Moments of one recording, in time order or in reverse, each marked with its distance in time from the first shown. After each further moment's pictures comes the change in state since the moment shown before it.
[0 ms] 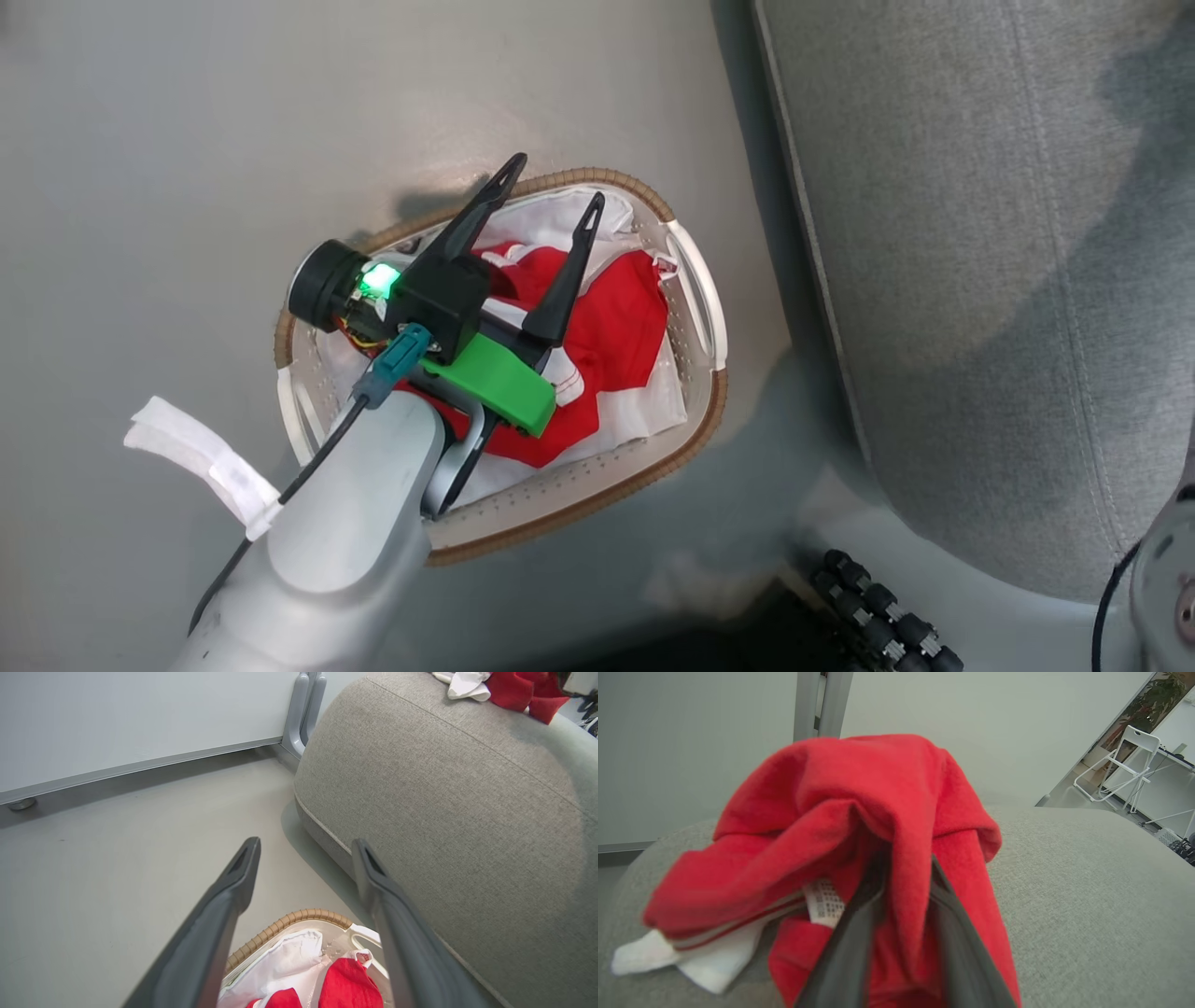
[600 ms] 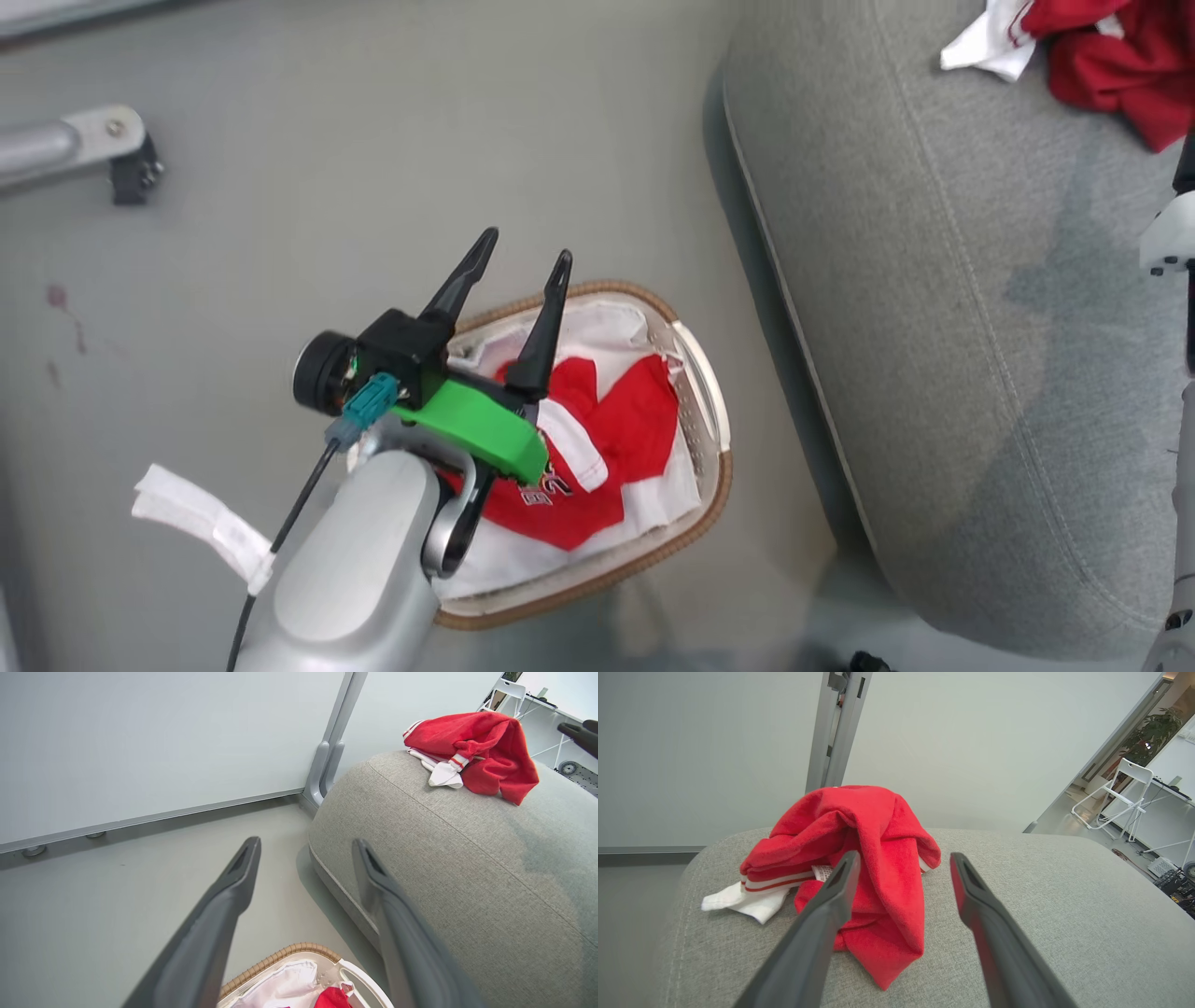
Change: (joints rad) left arm 0.124 -0.055 0.088 0.042 -0.090 -0.005 -0.016; right arm 0.269 -0.015 0.092 -0.098 -0.007 0.000 0.000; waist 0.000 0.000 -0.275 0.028
